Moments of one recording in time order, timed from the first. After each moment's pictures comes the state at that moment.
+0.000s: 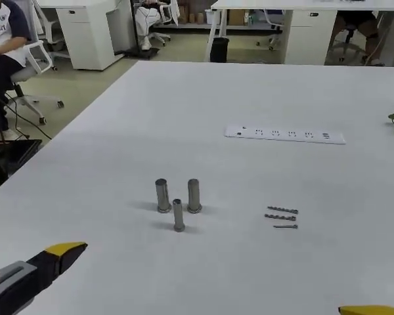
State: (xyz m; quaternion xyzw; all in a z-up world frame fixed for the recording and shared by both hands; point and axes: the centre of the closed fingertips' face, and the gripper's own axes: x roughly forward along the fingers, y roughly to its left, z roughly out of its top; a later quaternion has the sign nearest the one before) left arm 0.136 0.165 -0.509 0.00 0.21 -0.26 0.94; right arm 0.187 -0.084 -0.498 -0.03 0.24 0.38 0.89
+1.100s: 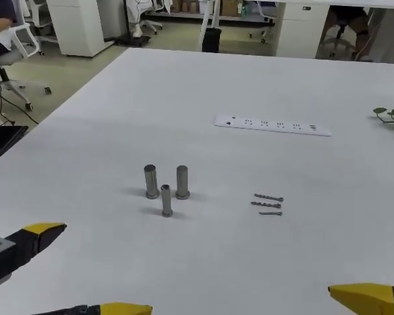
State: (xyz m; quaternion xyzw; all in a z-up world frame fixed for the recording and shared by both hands) left arm 0.141 0.174 -0.511 0.00 0.23 -0.26 0.94; right arm 0.187 -0.093 -0.496 -0.05 0.26 0.37 0.89
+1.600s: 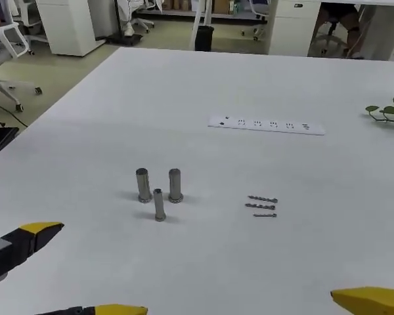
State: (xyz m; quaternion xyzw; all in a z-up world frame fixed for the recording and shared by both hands) left arm 0.155 0.170 -0.509 0.01 0.23 -0.28 0.93; right arm 0.190 -0.102 -0.495 -0.06 0.27 0.37 0.89
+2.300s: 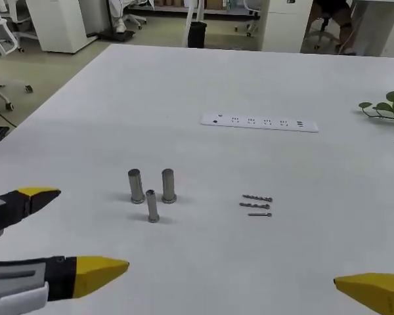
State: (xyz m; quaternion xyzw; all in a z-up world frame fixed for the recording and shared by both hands) left arm 0.196 0.185 -0.488 0.03 0.21 -0.31 0.93; right arm 0.199 -0.104 -0.482 -0.08 0.26 0.37 0.89
